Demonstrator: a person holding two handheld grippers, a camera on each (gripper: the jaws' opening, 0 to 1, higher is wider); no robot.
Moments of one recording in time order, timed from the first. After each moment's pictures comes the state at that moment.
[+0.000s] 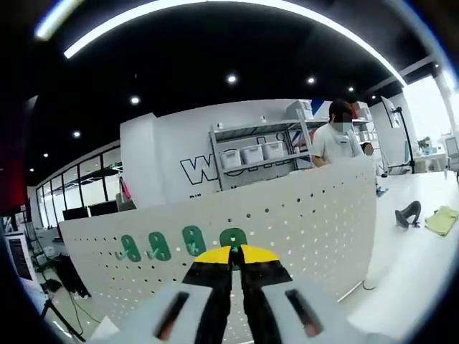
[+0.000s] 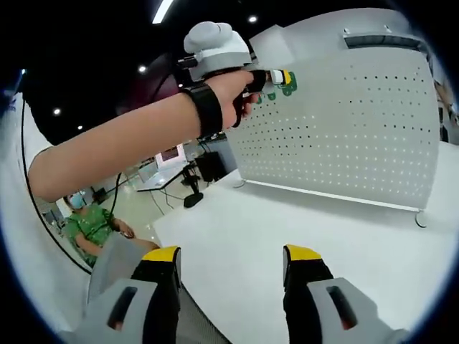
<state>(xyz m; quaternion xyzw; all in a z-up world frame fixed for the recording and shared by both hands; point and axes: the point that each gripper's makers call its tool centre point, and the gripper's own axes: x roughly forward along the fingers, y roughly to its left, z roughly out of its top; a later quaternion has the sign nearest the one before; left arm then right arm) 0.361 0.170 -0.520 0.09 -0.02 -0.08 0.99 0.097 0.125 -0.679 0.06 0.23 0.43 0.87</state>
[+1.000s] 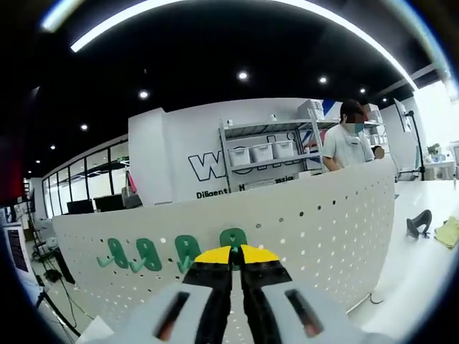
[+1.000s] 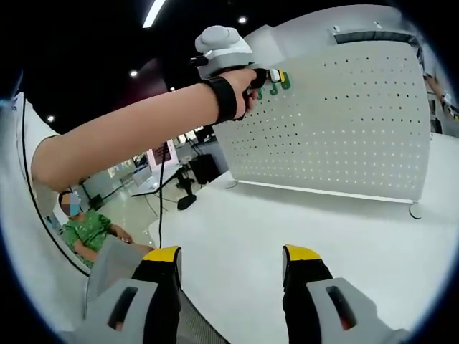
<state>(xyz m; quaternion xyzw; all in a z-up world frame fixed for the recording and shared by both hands) 0.397 0.164 -0.519 0.07 -0.01 -0.06 1.00 0.103 0.108 -0.683 0.08 0.24 0.41 0.88</state>
